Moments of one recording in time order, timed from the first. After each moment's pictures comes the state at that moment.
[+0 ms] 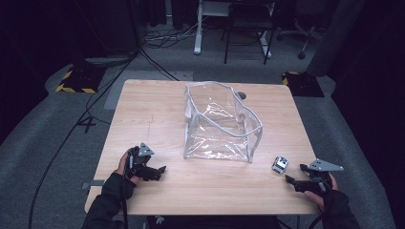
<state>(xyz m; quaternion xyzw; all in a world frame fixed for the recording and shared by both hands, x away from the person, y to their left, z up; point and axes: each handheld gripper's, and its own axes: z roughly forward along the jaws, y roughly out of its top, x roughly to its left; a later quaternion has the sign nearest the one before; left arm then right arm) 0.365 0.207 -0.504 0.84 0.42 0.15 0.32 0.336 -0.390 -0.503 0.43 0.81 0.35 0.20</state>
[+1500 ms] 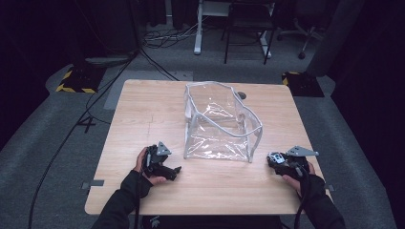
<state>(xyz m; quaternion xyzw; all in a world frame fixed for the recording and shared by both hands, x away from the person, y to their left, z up) 0.376 0.159 -0.503 0.86 0.38 0.13 0.32 0.381 -0.331 -0.502 0.43 0.80 0.36 0.21</state>
